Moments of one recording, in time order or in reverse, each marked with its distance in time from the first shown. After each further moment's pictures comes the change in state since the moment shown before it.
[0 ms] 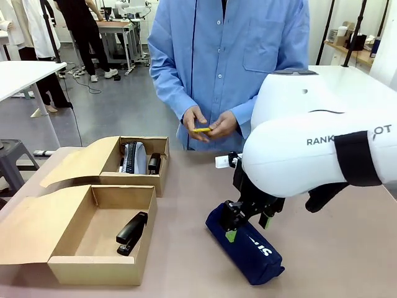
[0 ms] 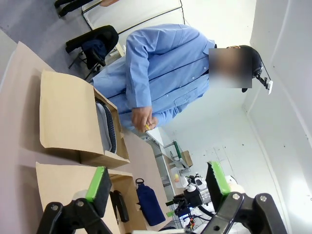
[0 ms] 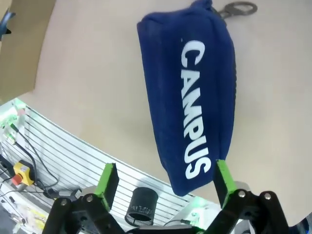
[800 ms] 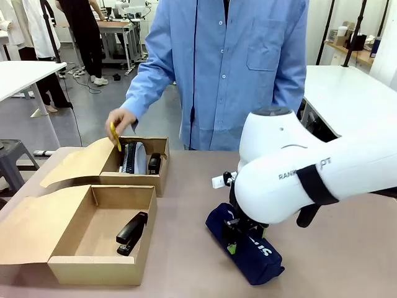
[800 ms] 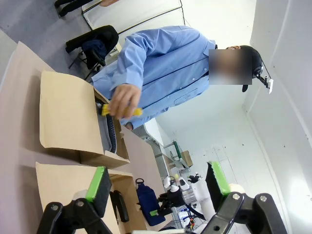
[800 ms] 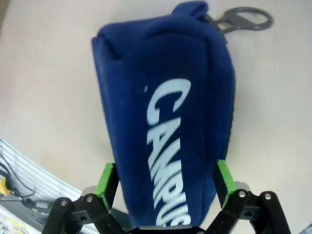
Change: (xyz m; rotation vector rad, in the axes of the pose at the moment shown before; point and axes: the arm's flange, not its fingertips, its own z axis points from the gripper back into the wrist) left arm 0.000 0.000 0.000 0.000 0.000 0.000; right arm 0.023 -0.019 -0.076 -0.069 0.044 0.050
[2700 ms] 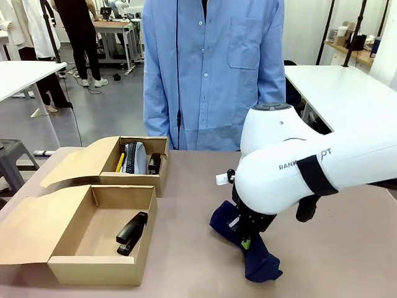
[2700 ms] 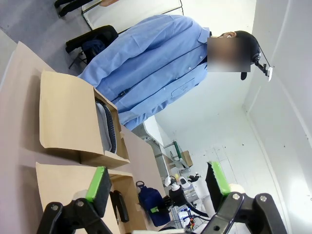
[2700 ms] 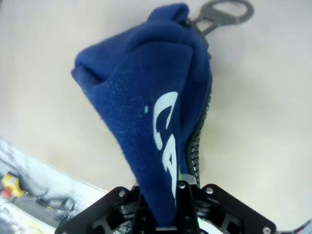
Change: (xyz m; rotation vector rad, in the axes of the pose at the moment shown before) left arm 0.000 0.000 0.000 0.000 0.000 0.000; right arm -0.005 -0.002 0.023 0.044 0.065 -0.109
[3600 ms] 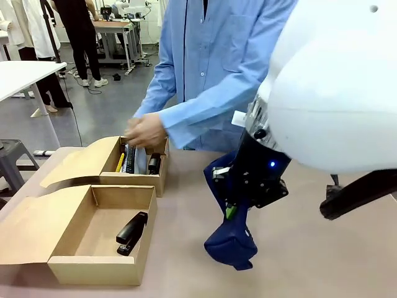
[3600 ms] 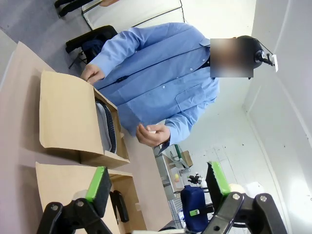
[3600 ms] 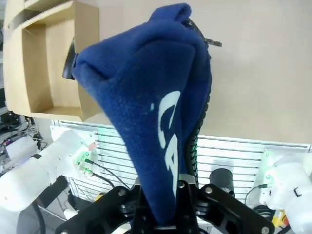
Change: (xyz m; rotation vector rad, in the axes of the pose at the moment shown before) left arm 0.000 0.000 0.000 0.000 -0.001 0.000; right arm -0.089 0.070 0.150 0.159 -0.228 -0.421
